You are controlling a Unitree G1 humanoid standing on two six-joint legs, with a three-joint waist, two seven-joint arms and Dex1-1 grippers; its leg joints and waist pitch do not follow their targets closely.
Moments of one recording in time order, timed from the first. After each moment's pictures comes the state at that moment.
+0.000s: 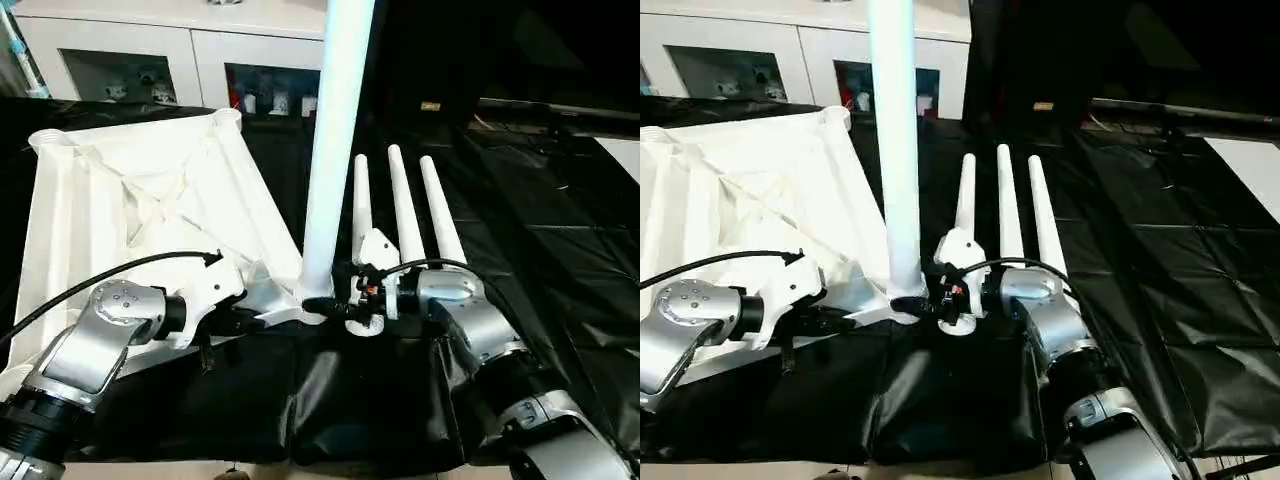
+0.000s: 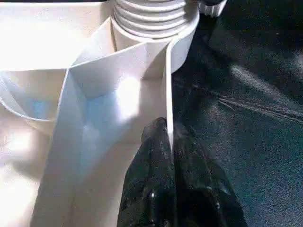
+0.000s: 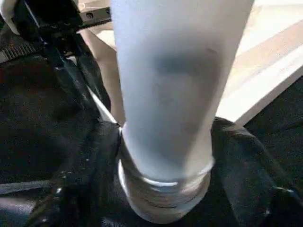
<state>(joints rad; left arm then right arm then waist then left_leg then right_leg) -0.32 0.65 -0.25 0.10 -0.07 0.38 -1.09 -0.57 -0.19 0.24 0.60 0.09 -0.01 1.05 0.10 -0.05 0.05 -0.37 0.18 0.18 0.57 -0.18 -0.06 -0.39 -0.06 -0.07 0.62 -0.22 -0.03</state>
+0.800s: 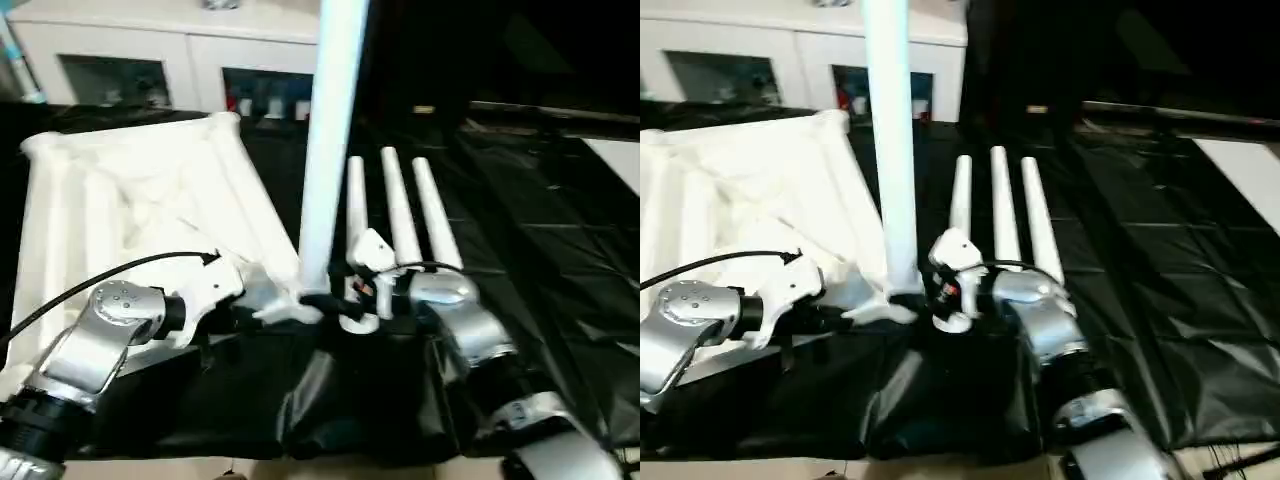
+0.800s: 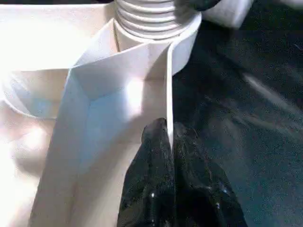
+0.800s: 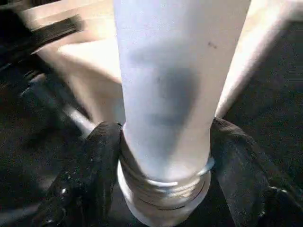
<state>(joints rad) -0.36 0.54 -0.23 0.15 -0.04 0.46 -0.95 -0.57 -0.07 0.17 0.68 0.07 0.02 0.80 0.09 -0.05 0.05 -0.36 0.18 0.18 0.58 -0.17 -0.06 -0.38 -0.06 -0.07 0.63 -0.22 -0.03</state>
